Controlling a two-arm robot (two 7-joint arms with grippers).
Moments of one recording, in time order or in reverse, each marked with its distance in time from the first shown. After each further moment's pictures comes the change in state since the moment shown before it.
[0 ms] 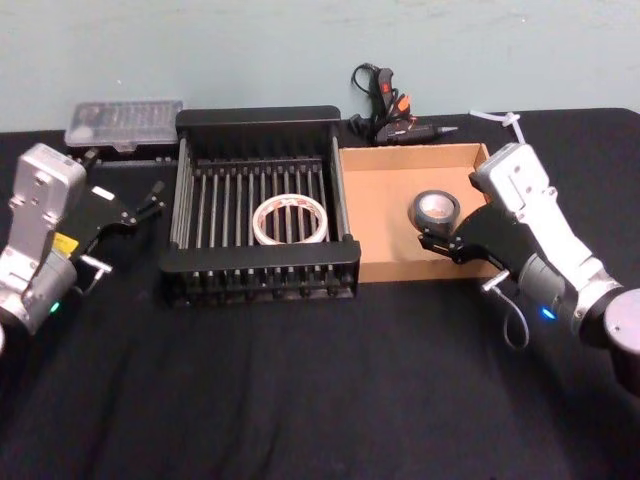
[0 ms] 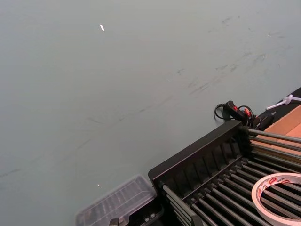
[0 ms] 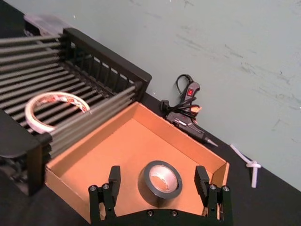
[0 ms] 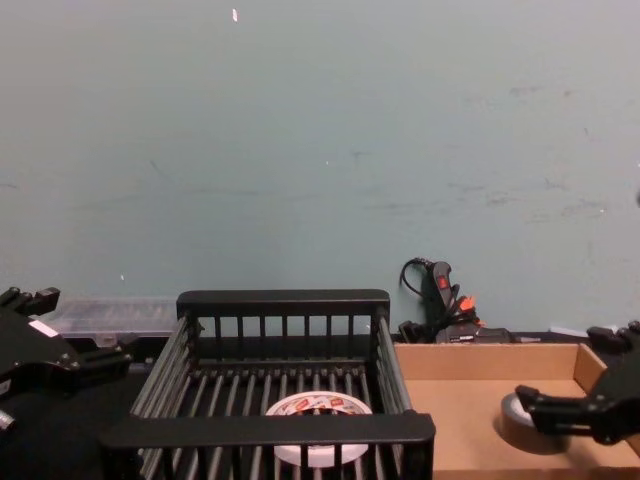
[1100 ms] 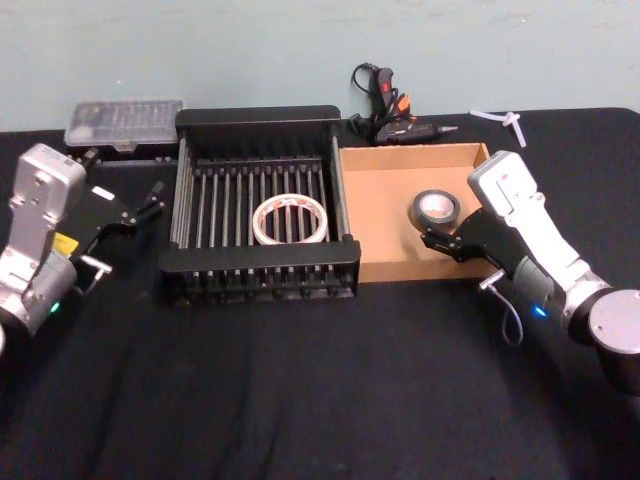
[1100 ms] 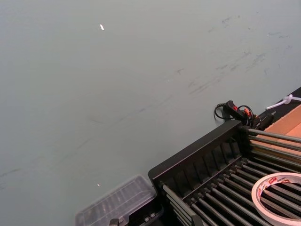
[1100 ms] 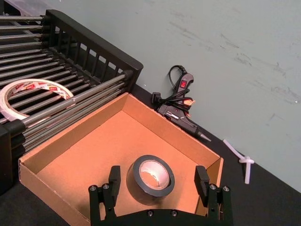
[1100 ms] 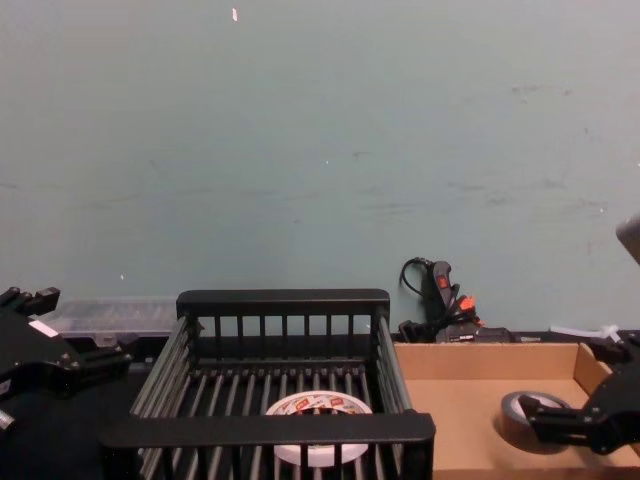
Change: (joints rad) left arm 0.000 0.000 0.000 0.000 0.000 0.000 0.000; right arm 0.033 -0.047 0.010 0.096 -0.067 -0.046 -0.015
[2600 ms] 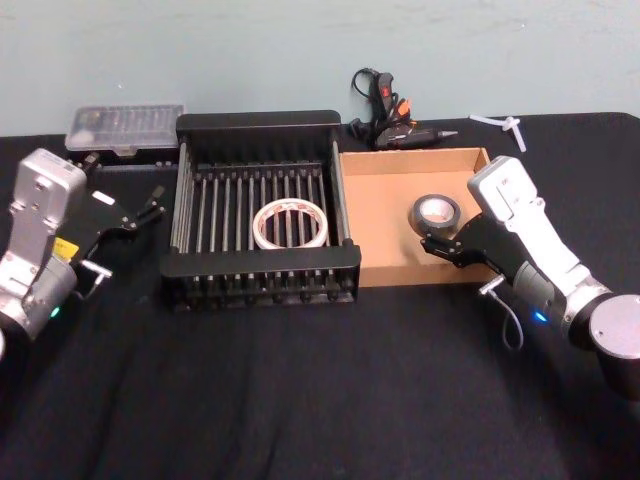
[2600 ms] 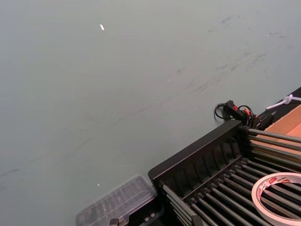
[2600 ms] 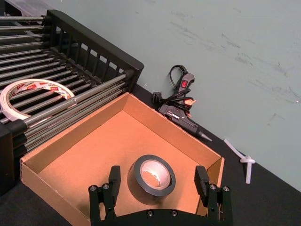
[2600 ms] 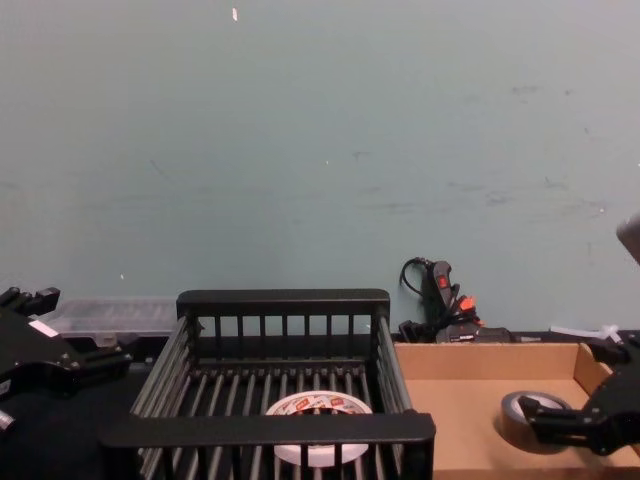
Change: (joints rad) left arm 0.000 0.000 0.000 0.000 0.000 0.000 0.000; right arm -0.001 0.002 -0.001 -0.003 0.004 0.003 0.001
